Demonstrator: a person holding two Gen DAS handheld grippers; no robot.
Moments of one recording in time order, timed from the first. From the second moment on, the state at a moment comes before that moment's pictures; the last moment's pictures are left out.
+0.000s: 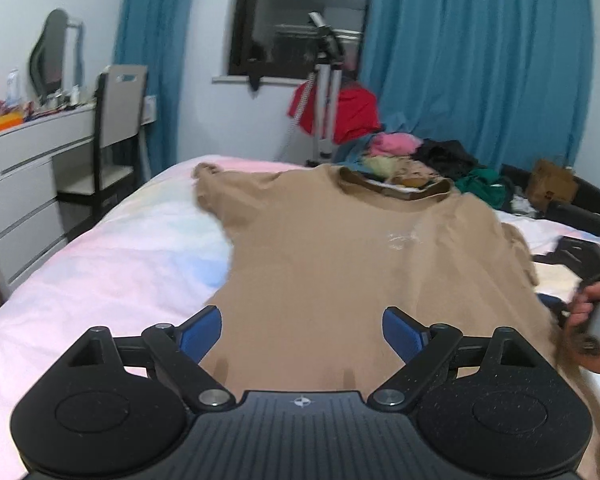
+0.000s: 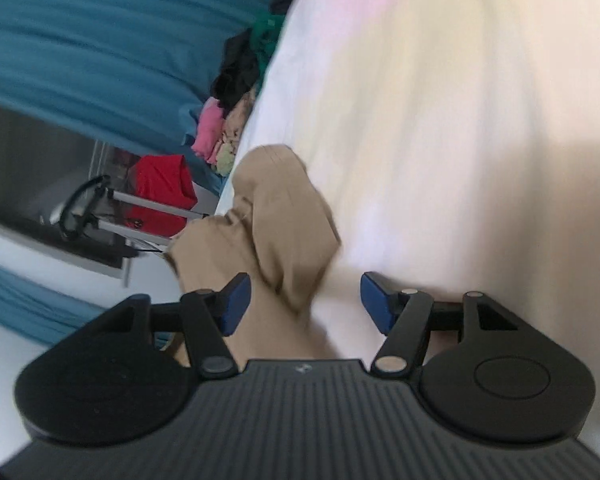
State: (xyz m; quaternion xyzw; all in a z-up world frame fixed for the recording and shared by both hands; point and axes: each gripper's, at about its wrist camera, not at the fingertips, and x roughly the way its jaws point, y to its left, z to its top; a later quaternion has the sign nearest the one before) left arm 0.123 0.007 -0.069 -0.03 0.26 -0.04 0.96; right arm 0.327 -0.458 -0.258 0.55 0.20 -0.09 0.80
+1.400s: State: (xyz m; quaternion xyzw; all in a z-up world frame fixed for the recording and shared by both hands) left arm 0.150 -0.012 -0.092 -0.02 0.26 -0.07 0.96; right arm 0.424 -0.457 -0.242 0.40 0.16 -0.08 0.90
